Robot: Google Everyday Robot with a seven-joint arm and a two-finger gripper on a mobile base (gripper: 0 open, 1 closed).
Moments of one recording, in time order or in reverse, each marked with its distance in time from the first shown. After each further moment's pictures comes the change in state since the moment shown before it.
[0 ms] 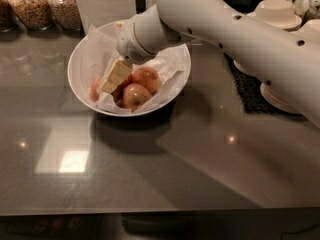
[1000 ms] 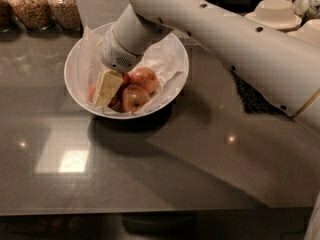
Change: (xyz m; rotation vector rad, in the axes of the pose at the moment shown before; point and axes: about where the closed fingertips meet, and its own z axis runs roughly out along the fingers) arm -0.004 0.052 0.028 -0.280 0.108 -0.070
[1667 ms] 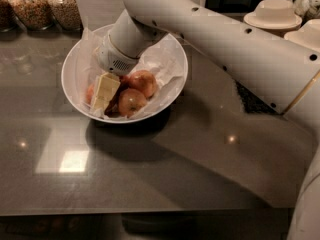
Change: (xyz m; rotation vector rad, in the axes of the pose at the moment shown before) arm 0.002 0.004 0.014 -0.045 0.009 0.017
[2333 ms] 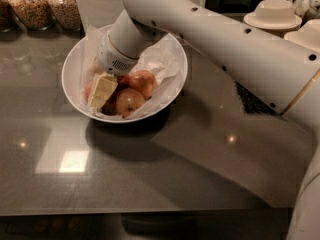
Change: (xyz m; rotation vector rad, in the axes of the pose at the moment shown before) arm 0.000 0.000 0.000 0.000 0.000 0.000
